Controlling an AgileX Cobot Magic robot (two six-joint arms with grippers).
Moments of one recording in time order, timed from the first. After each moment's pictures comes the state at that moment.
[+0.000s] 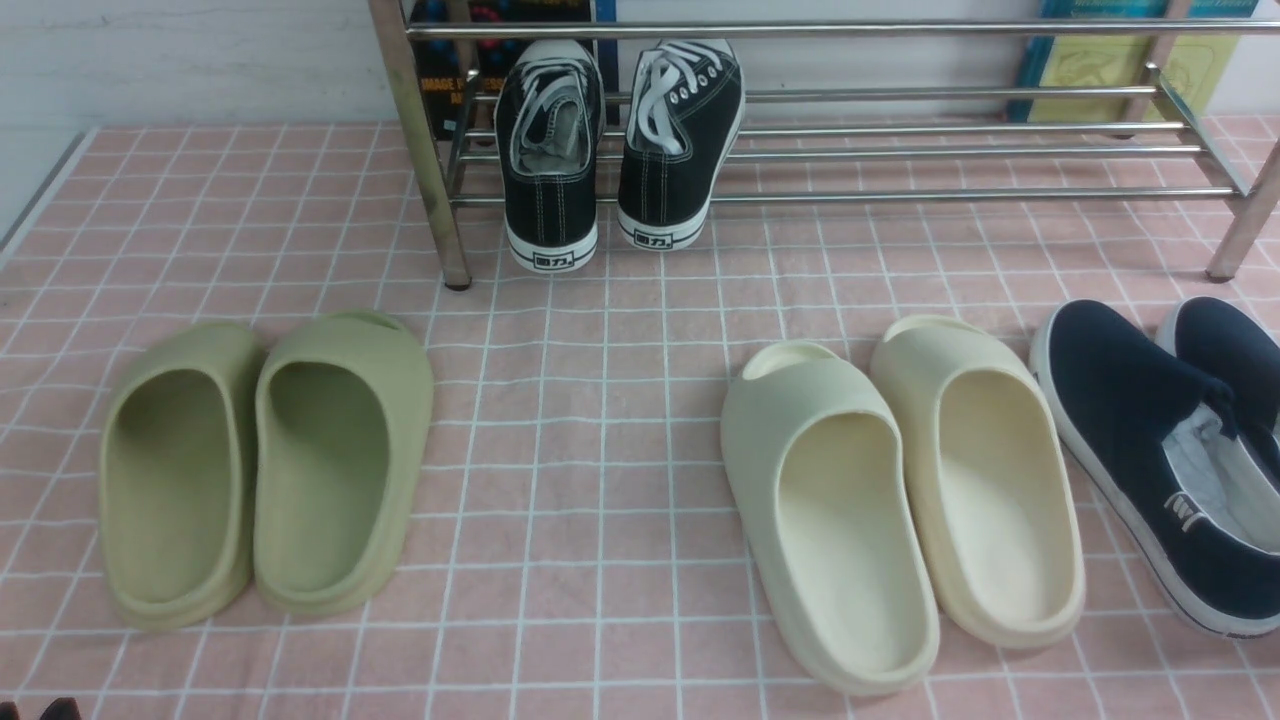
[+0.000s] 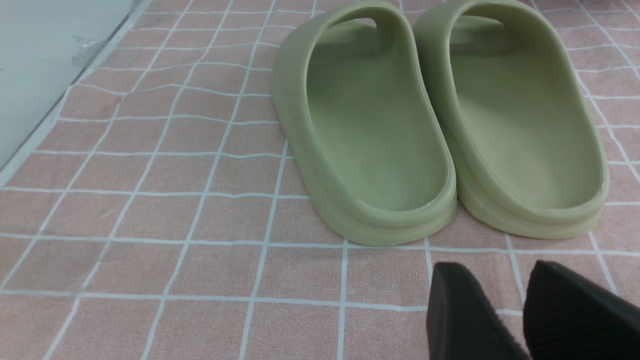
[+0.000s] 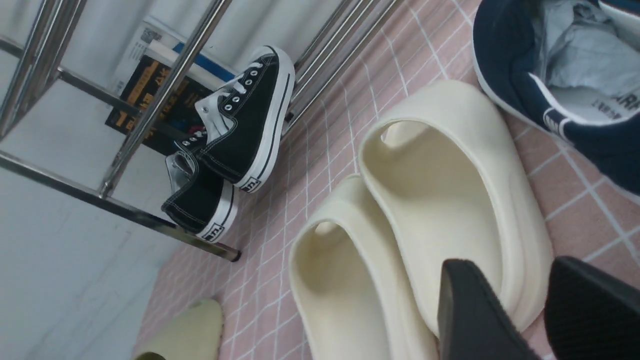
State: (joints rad) right arm -0.04 -0.01 0.02 0.83 0.32 0.11; left arm 0.00 -0.01 0.02 0.14 0.36 -0.09
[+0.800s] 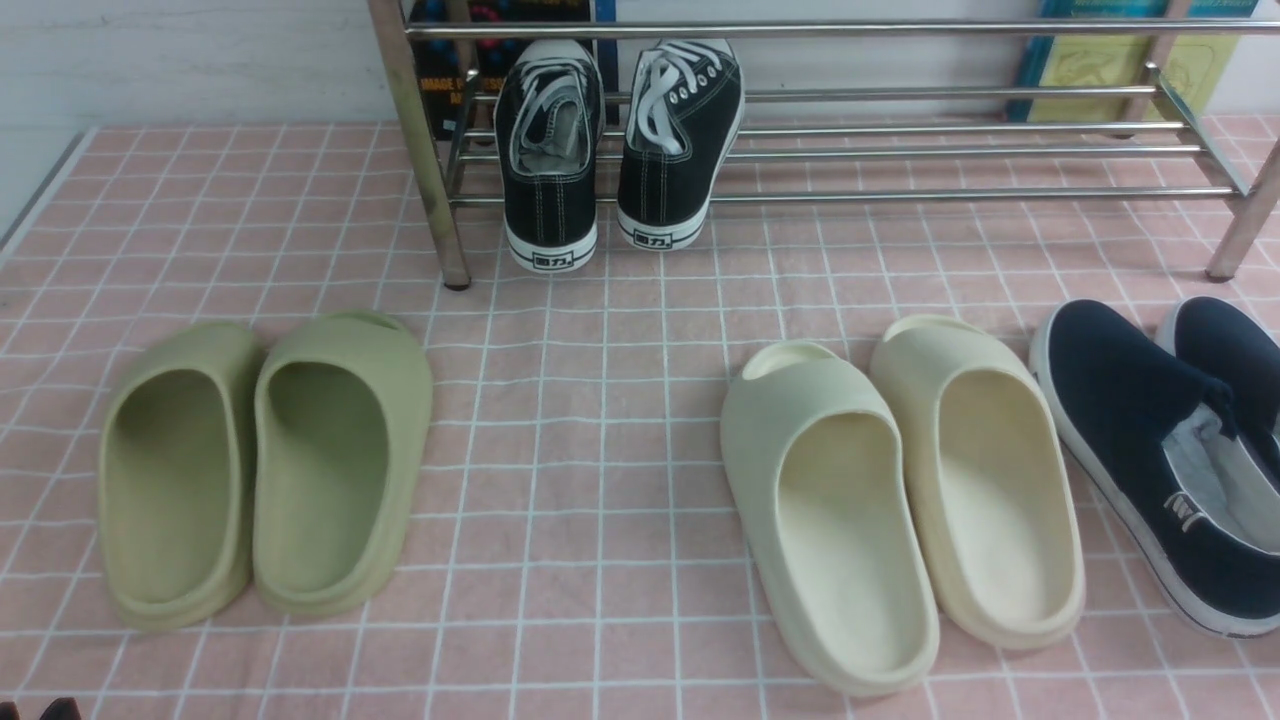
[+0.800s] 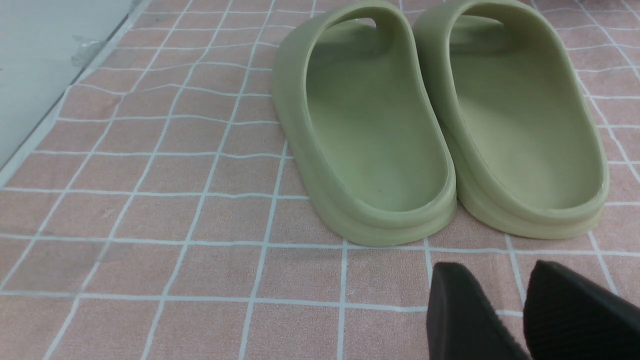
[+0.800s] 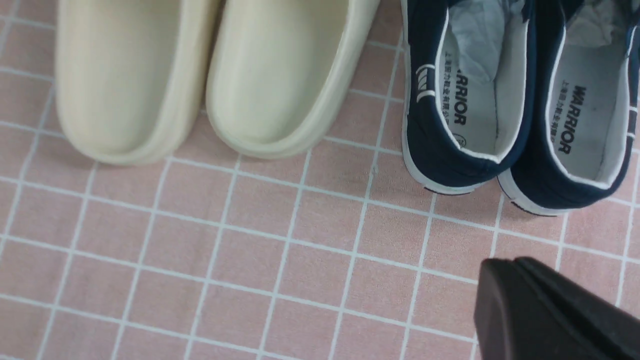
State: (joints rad) right arm 0.02 0.90 -0.92 0.13 1.12 -0.22; left arm 0.00 -0.01 0.02 0.14 0.36 -0.09
